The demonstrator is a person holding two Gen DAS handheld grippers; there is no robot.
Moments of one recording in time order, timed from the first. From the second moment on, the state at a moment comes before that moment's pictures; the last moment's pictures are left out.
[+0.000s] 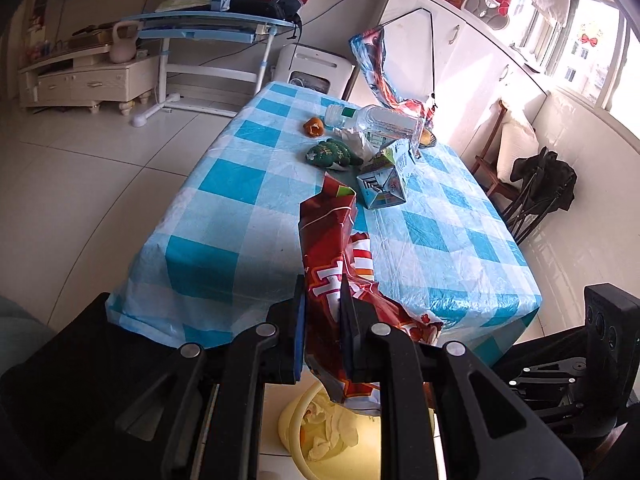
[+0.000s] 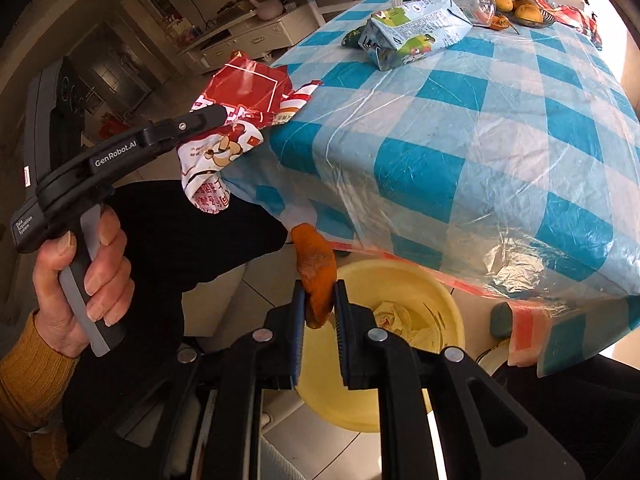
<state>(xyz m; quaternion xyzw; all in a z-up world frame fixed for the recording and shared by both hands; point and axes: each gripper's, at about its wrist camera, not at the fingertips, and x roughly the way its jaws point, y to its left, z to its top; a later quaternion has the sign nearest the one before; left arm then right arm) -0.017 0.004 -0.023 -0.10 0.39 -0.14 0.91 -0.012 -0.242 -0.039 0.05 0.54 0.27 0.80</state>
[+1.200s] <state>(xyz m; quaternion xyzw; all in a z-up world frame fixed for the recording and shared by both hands) -0.066 0.005 -0.006 -0.01 0.31 0.01 0.95 -0.012 -0.304 -0.003 0.14 0.41 0.13 0.89</state>
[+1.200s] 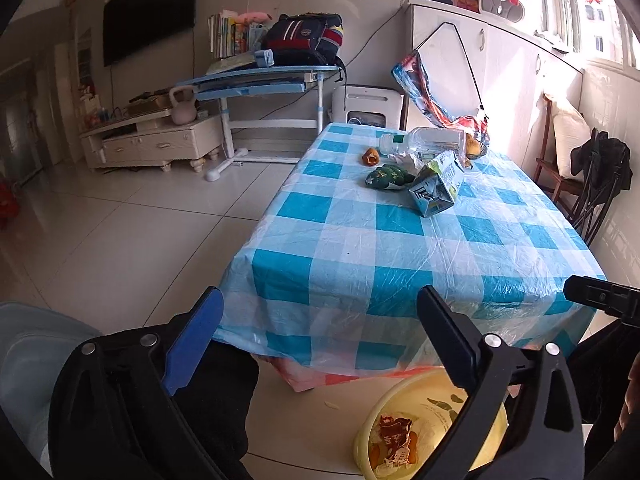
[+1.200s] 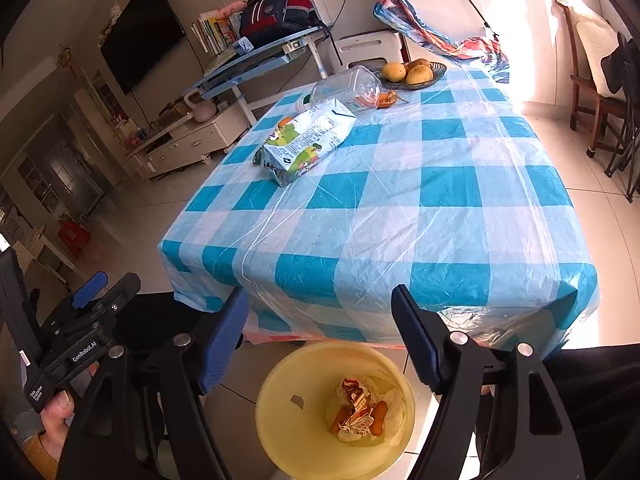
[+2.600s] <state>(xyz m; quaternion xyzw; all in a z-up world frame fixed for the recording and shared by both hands) -0.061 0.026 -0.013 -0.05 0.32 0.05 0.95 -0.017 -0.273 -0.005 0.05 0.41 0.14 0.90</state>
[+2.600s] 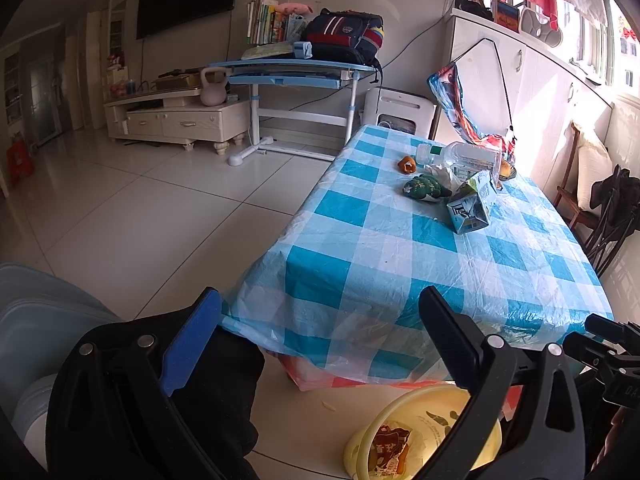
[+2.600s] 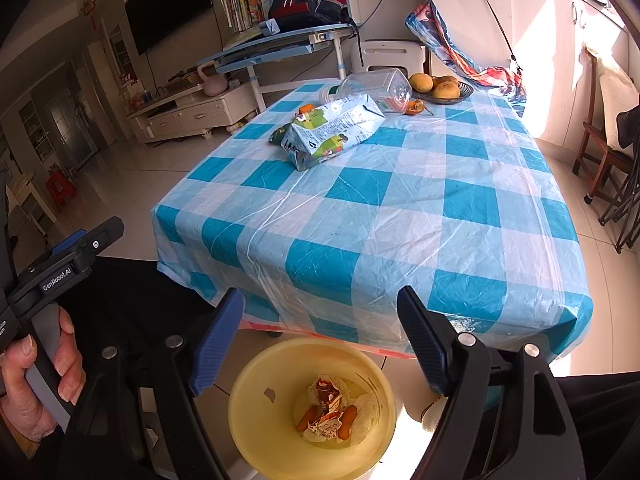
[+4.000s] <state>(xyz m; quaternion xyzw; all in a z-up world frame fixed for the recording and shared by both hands) -0.061 0.025 -0.013 -0.05 0.32 0.05 0.95 -0.015 -0.266 -0.006 0.05 0.41 0.14 0.90</state>
